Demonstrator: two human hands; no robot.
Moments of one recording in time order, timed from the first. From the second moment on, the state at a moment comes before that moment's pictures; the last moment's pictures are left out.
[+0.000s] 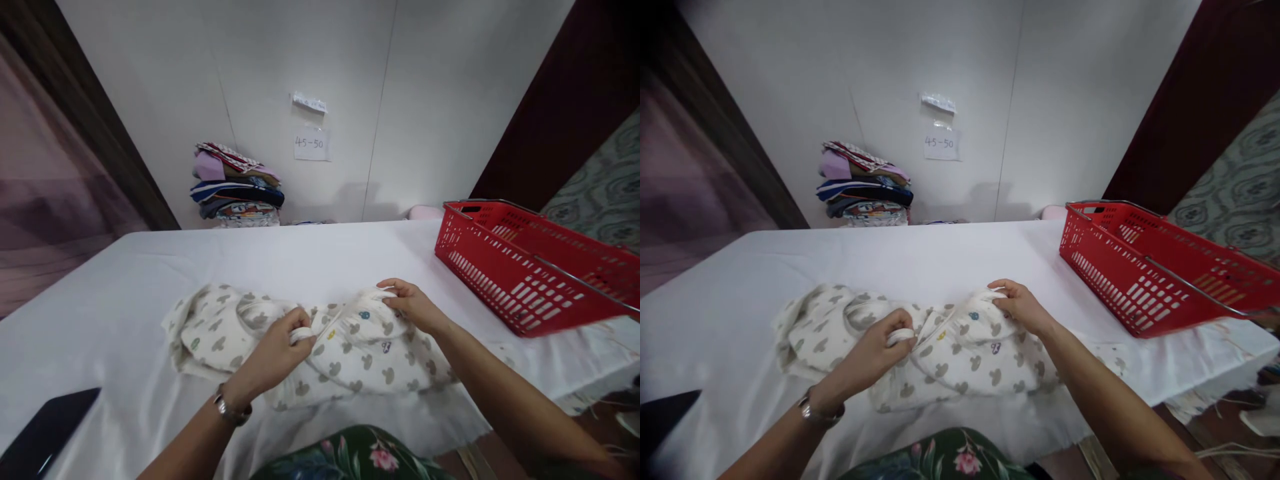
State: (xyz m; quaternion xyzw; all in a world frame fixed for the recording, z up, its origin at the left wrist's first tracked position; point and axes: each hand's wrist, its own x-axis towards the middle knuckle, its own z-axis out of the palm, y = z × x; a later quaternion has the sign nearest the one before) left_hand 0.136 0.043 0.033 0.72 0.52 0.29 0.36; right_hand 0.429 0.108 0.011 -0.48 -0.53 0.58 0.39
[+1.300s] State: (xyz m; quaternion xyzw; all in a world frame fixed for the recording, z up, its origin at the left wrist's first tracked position) left_hand 0.180 0.063 0.014 0.70 0.41 0.41 0.43; right_hand 0.387 0.068 0.013 -0.38 -0.65 0.56 0.34
